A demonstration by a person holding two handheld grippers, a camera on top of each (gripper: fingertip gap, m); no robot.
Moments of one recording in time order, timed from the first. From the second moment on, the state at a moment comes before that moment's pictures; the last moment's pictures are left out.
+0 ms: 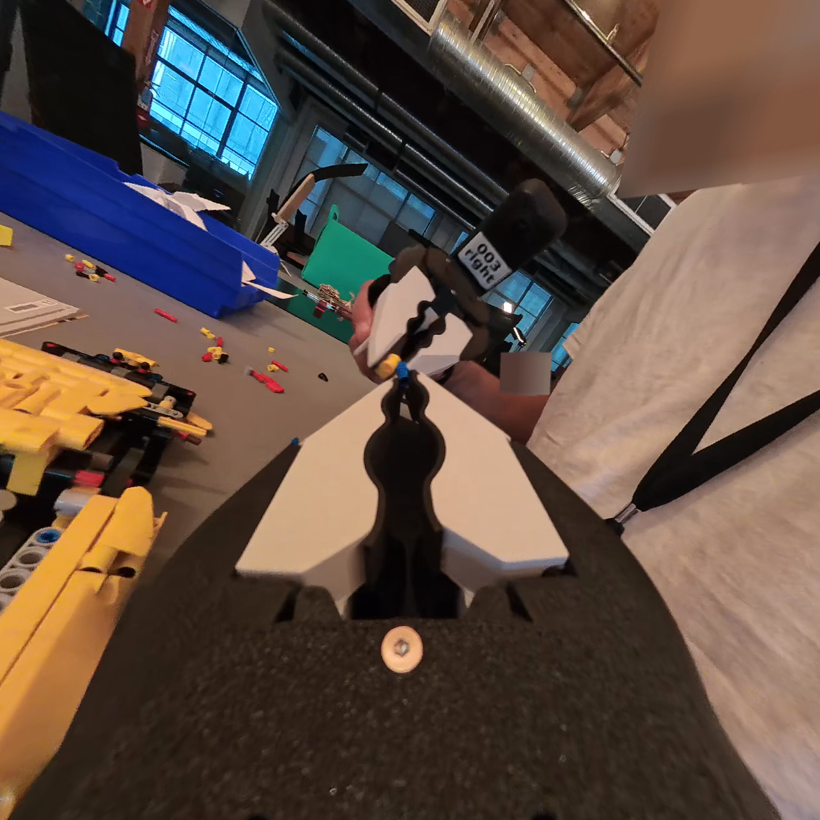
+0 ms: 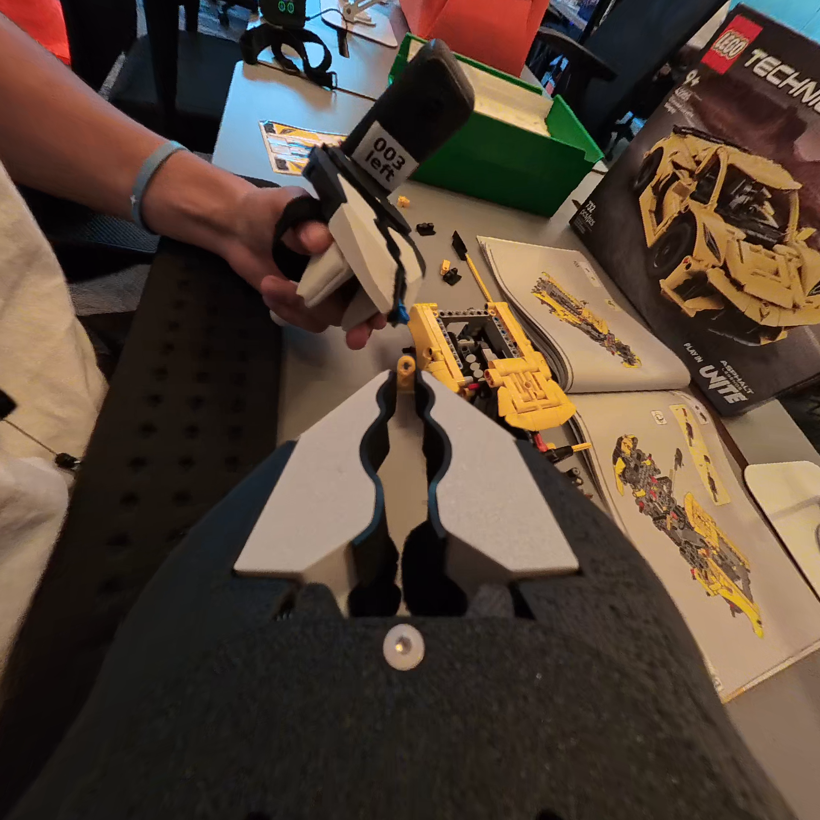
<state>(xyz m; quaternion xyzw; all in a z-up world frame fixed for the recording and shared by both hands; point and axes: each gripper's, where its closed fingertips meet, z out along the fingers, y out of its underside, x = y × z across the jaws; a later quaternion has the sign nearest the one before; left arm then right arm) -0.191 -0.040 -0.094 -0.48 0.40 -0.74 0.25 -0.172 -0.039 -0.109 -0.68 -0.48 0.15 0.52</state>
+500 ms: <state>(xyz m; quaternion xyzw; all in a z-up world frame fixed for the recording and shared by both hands) -0.191 -0.050 -0.090 -0.45 0.38 -0.79 0.18 -0.188 -0.047 -0.098 -0.62 -0.51 0.20 0.57</state>
